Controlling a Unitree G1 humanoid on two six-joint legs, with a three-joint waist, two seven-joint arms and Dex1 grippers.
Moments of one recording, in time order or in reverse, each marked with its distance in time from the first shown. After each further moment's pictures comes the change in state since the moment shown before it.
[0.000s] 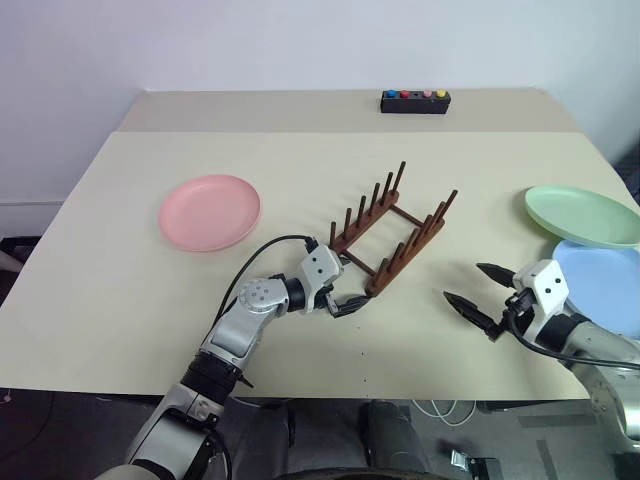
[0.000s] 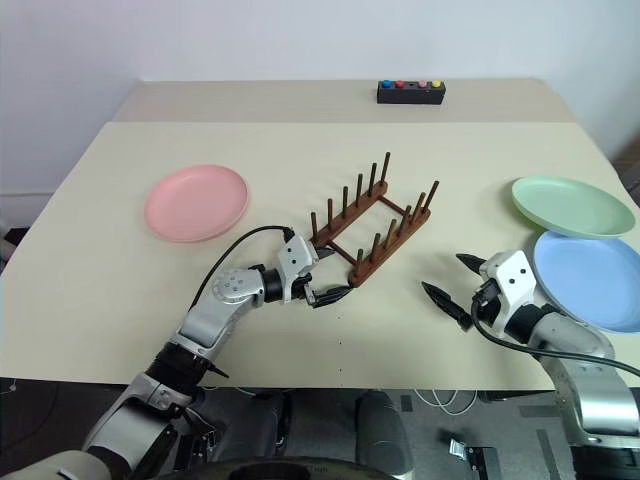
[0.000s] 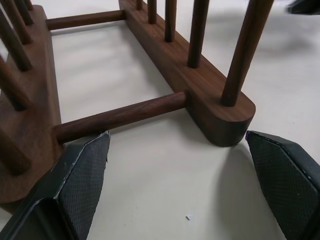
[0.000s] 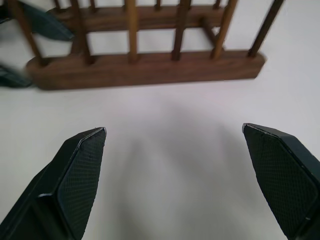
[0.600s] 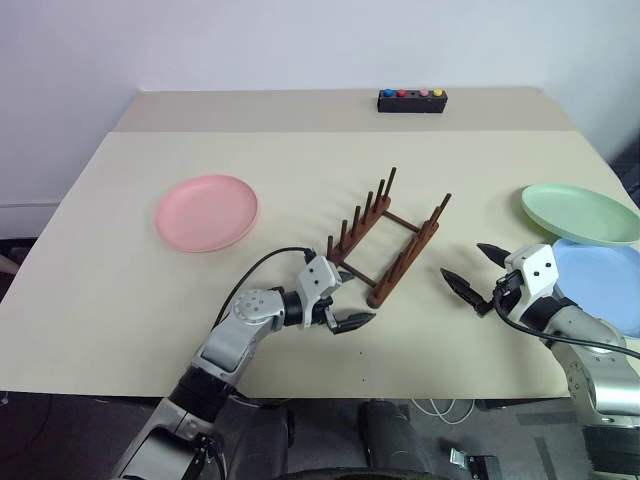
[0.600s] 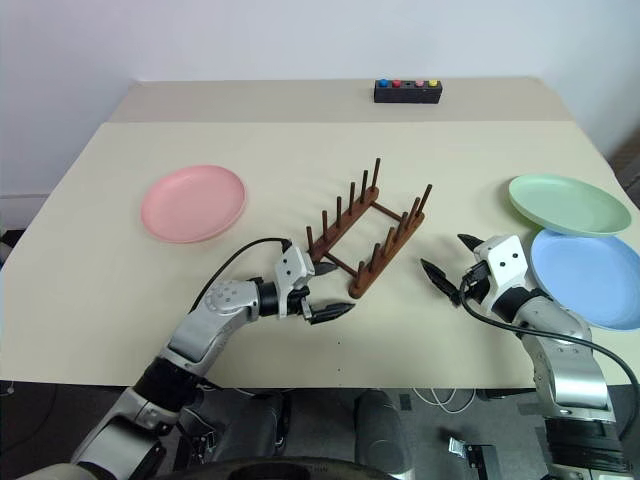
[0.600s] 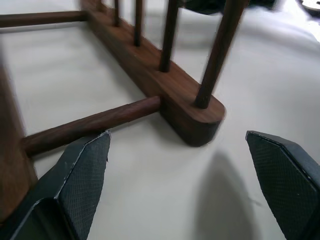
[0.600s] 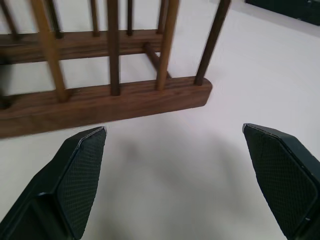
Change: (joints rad) left arm 0.055 0.046 0.005 -0.090 -0.103 0.064 -0.002; right arm -0.146 0.090 0.049 0.139 -0.088 -0.112 -0.121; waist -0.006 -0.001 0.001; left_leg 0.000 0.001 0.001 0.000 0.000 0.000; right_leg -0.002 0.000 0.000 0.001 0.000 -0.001
